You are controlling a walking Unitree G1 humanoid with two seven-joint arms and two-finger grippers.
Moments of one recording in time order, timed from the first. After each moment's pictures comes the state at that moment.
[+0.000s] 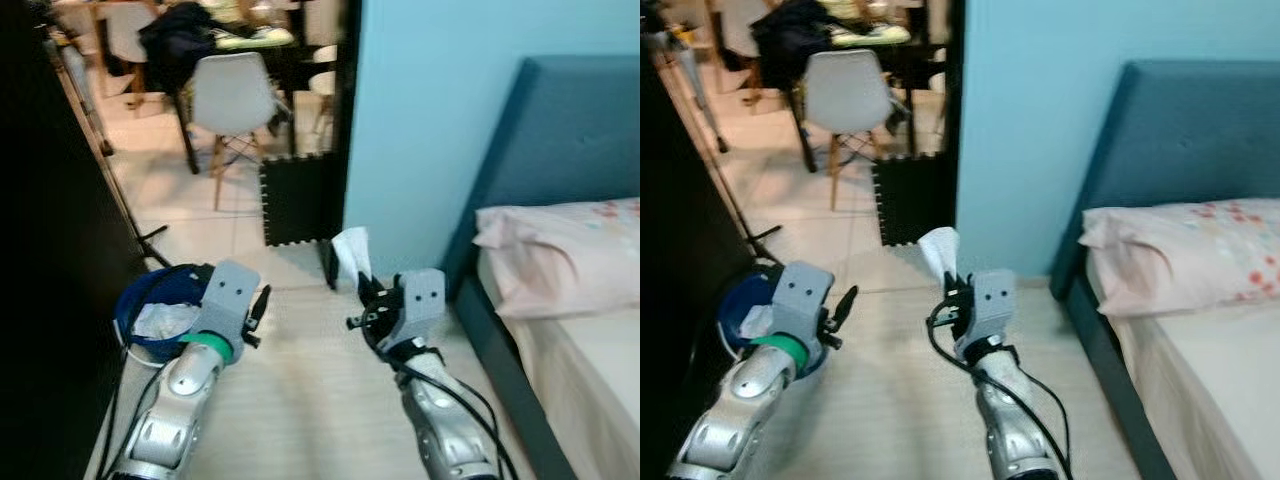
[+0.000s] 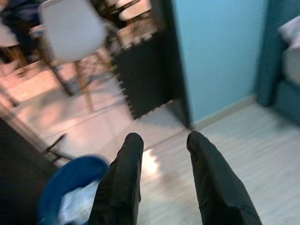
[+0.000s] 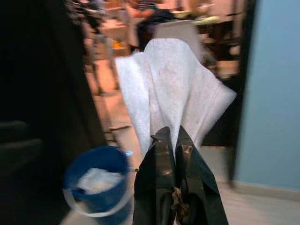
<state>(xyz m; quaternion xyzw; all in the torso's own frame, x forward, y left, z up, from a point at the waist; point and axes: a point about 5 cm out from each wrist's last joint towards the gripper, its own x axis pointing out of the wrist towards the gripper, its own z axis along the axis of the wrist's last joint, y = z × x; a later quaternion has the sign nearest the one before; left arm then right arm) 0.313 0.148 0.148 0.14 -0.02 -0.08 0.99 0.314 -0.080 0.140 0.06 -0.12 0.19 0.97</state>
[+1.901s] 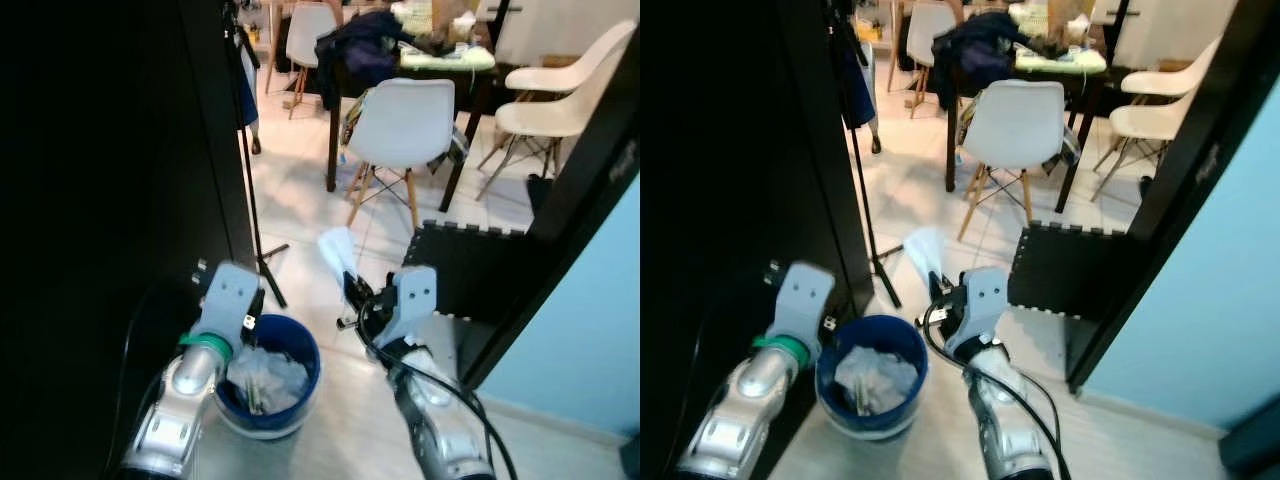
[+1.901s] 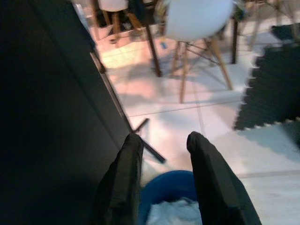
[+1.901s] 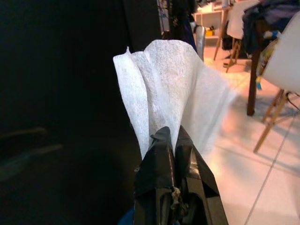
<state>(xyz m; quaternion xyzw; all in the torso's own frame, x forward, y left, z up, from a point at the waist) 0.320 0.139 0.144 0.15 -0.02 -0.08 0.99 0.317 -0.086 0.145 0.08 -0.11 0.20 0.97</state>
